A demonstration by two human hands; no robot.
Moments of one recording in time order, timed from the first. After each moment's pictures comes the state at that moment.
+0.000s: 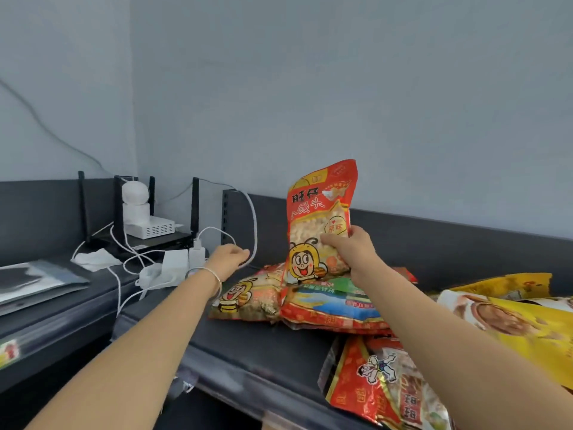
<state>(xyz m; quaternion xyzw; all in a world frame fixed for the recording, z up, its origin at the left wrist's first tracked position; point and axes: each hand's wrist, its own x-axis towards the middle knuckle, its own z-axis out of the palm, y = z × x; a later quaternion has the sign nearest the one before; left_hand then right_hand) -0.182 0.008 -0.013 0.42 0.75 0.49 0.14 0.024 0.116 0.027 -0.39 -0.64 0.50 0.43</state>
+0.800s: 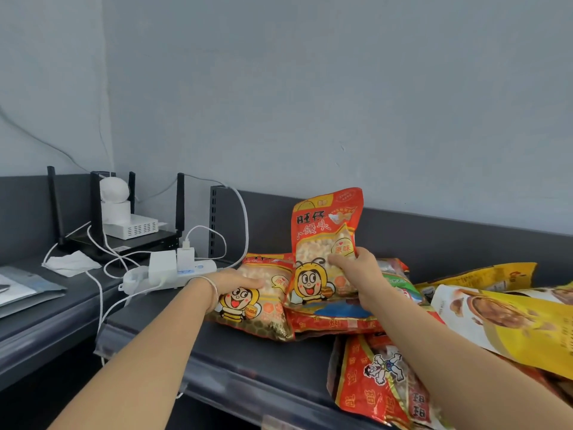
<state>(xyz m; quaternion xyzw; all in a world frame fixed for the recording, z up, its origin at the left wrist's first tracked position) -0.197 0.024 -0.044 0.41 0.74 0.39 0.36 0.038 0.120 -0.010 -0.45 -0.63 0.47 0.43</state>
